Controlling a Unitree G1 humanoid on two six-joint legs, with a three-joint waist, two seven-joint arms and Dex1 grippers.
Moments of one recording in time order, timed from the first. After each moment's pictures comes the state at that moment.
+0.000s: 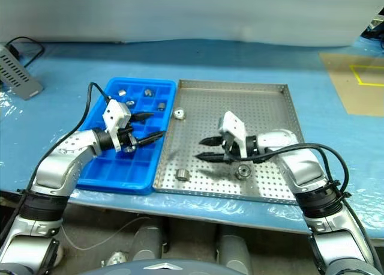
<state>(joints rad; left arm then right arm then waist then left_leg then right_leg) -0.36 0.55 -0.02 -0.14 -0.44 0.43 -0.87 -0.44 -0.63 0.25 -0.25 0.39 0.65 1.11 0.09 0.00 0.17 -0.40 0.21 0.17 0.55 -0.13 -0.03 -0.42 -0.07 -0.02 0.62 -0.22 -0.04</state>
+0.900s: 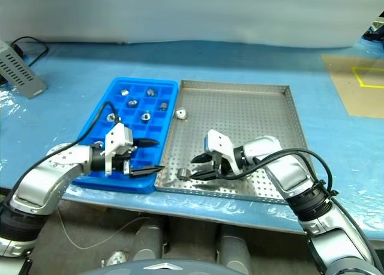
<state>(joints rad) -0.24 0.70 -0.09 -0.31 -0.43 0.47 -1.02 -0.46 -0.64 0.37 -0.21 0.30 0.57 1.16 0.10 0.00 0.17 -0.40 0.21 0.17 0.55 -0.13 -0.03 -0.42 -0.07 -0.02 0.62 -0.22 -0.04</state>
